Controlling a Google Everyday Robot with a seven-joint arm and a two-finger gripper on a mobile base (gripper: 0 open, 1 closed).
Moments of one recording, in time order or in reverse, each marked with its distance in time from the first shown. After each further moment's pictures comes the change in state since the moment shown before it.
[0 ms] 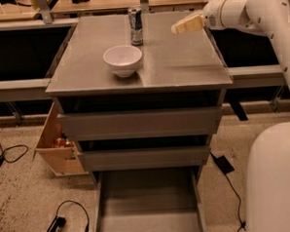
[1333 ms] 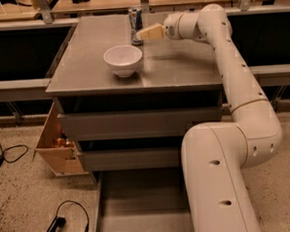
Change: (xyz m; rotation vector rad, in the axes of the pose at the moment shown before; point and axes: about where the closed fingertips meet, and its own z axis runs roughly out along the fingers) arm 0.018 0.061 0.136 -0.147 -0.041 0.197
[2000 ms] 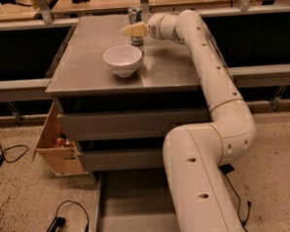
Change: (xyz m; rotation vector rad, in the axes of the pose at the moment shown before) arm -0.012 0.010 0.061 0.060 -0.066 0.061
